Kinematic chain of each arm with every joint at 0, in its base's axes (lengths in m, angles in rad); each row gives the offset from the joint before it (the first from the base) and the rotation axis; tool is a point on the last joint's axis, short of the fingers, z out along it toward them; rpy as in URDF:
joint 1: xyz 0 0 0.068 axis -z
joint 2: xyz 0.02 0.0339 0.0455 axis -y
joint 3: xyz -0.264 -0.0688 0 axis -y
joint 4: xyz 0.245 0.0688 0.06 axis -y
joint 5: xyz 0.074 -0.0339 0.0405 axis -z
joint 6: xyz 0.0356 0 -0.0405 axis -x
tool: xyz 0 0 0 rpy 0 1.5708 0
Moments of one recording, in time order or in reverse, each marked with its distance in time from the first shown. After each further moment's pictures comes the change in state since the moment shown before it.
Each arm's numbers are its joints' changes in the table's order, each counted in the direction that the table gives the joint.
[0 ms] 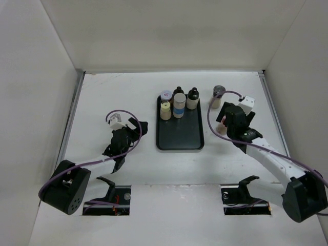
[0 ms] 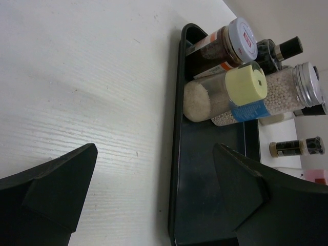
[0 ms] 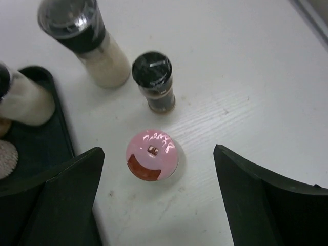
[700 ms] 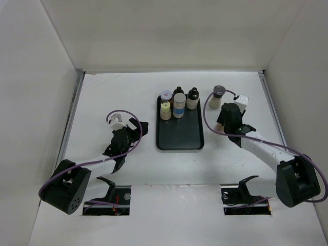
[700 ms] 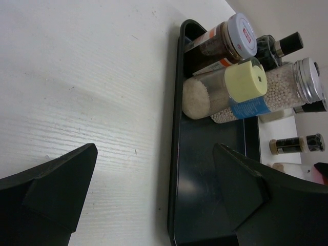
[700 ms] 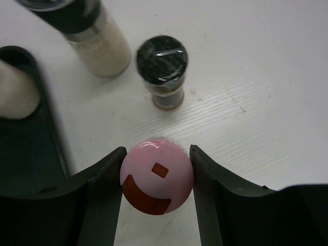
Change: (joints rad) left arm 0.011 -0.007 0.000 0.004 0.000 0.000; right arm 0.053 -0.201 0.005 0.087 -0.089 0.014
